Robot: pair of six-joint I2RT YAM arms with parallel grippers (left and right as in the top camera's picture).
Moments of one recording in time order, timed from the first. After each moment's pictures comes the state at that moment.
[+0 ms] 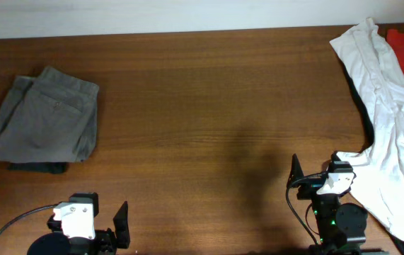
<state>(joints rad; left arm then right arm) -0.05 0.27 0.85 -1.16 0.07 -0.05 0.01 0.01 0.06 -0.17 0.00 0.07</state>
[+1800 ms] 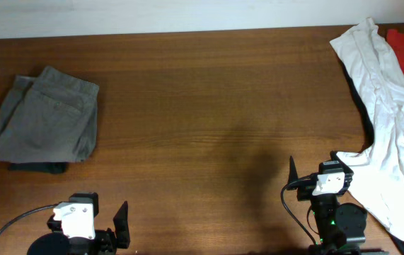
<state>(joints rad) -0.05 0.27 0.85 -1.16 0.07 -0.05 0.01 0.01 0.05 -0.16 -0.03 -0.13</state>
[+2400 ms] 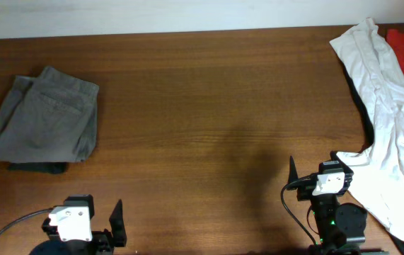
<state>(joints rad) -0.05 0.20 0.80 -1.10 -0.01 -0.05 0.01 0.01 0.05 -0.16 -0.03 -0.13</state>
